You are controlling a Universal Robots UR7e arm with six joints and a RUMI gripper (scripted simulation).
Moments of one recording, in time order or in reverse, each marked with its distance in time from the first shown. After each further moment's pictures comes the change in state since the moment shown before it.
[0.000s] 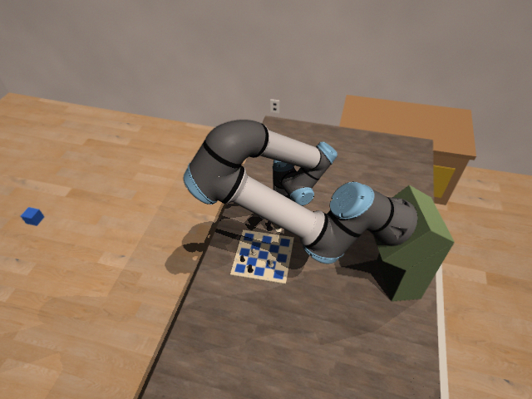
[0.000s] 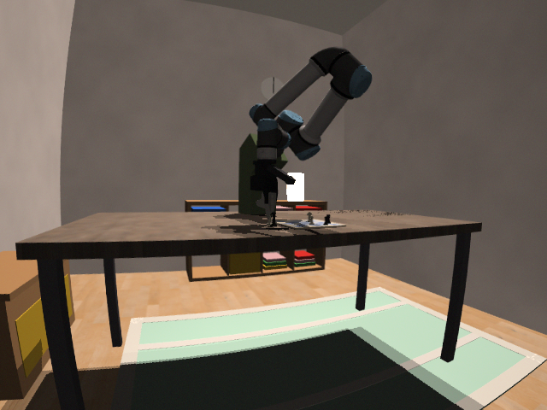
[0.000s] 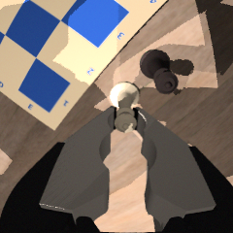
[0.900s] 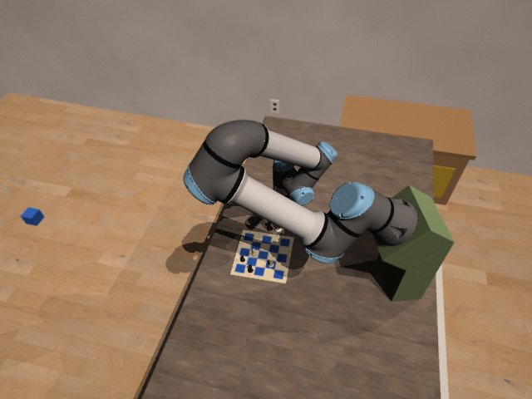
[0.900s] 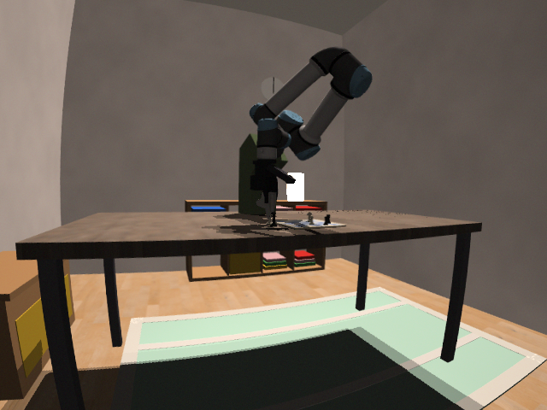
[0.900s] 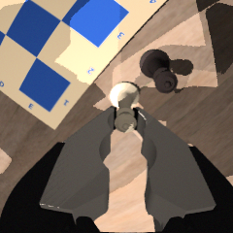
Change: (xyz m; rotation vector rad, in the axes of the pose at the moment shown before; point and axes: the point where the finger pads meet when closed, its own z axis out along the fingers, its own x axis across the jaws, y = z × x) arm 0.000 0.000 -0.001 0.000 0.000 0.000
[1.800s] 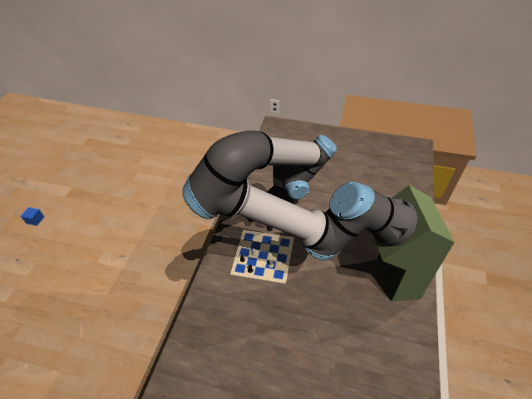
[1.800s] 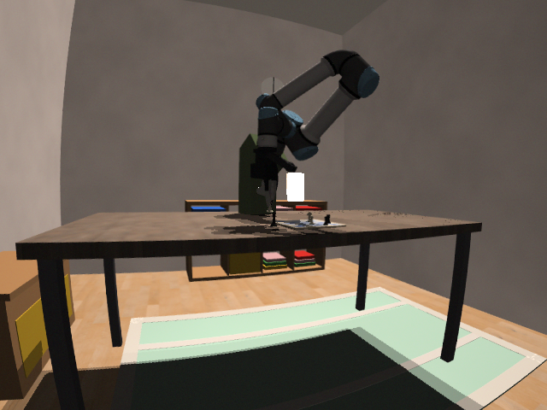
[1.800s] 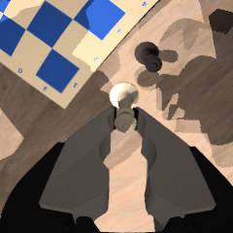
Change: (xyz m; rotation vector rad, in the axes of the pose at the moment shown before) arm 0.000 0.000 -0.045 -0.001 0.007 0.001
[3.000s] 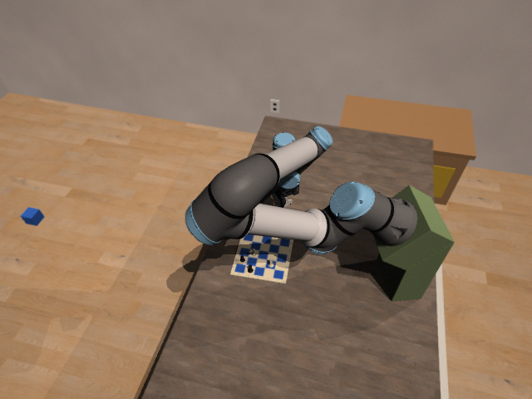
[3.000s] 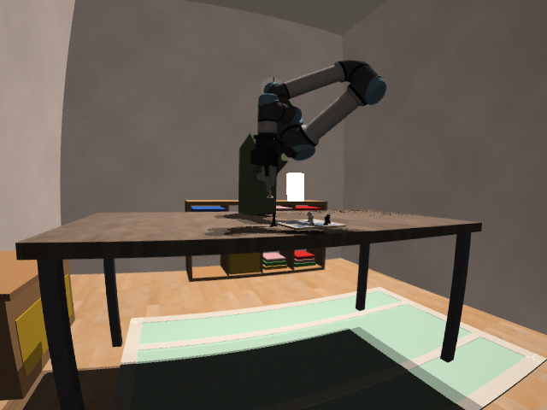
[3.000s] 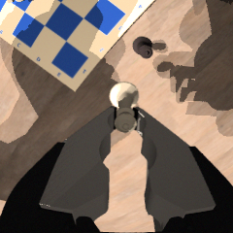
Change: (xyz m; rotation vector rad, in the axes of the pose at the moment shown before) arm 0.000 0.000 -0.053 0.001 -0.007 -0.001
